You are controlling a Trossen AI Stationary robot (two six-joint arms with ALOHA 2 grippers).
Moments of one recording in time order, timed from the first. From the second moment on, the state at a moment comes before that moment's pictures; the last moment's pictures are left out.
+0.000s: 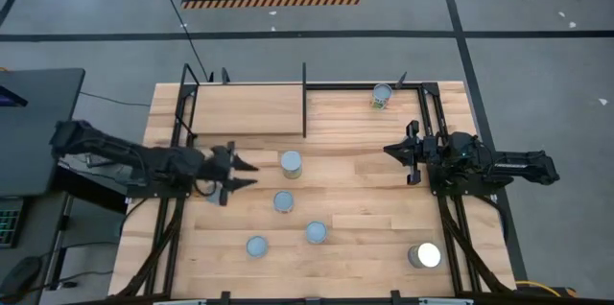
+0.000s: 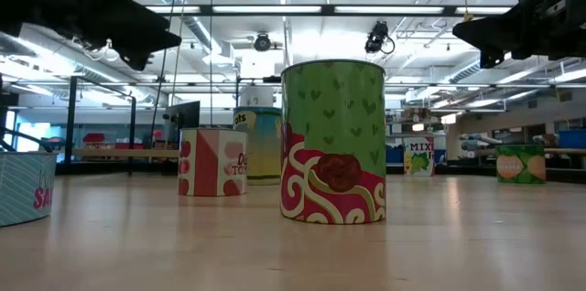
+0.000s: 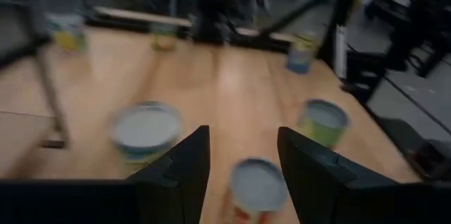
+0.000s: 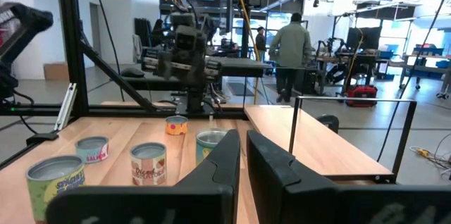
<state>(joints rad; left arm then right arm) -0.22 0.72 0.23 0.30 -0.18 -0.20 -0.09 0.02 0.01 0.14 0.01 -0.07</state>
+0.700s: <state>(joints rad) -0.44 1.22 0.54 0.27 -0.34 -0.38 -0.09 0.02 0.01 0.14 0.01 -0.07</state>
